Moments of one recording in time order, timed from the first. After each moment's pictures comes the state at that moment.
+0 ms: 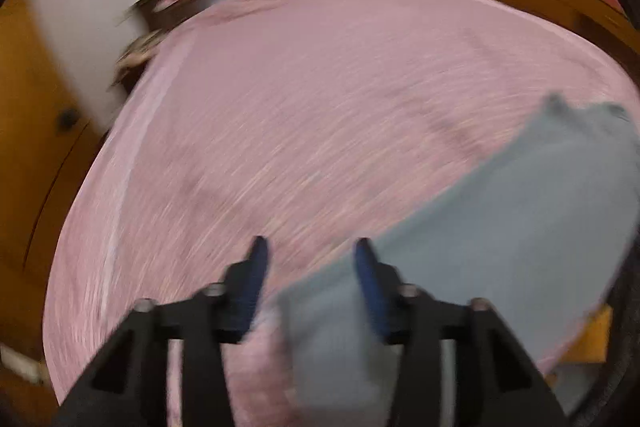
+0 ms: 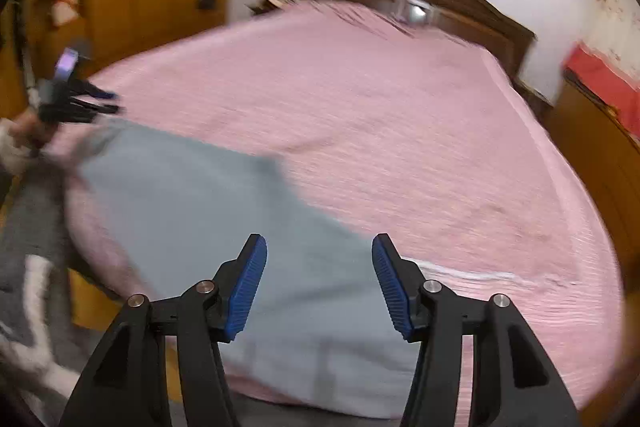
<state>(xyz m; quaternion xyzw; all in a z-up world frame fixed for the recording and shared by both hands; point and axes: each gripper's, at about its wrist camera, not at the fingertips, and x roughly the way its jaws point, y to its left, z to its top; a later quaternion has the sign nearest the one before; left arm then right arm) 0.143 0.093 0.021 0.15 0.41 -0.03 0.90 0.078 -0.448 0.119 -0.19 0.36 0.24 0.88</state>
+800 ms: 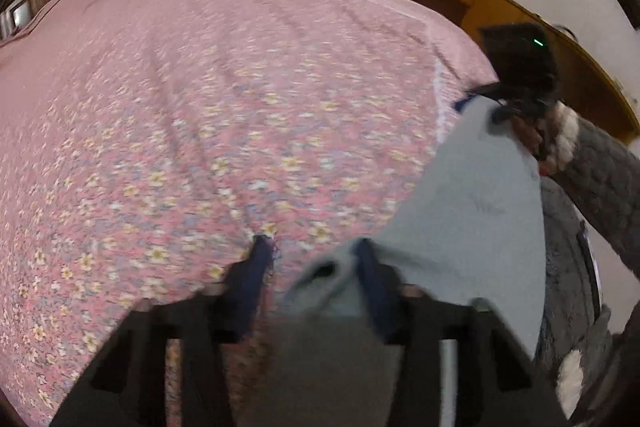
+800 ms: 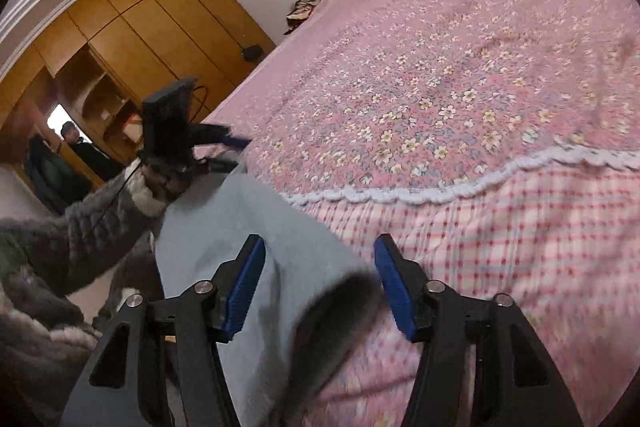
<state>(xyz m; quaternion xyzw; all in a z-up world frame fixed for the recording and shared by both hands) 0.309 -0.141 -0.035 0.13 0.45 -0.40 0.79 0.213 -0.614 -0.015 0.11 0.43 0.43 0.79</state>
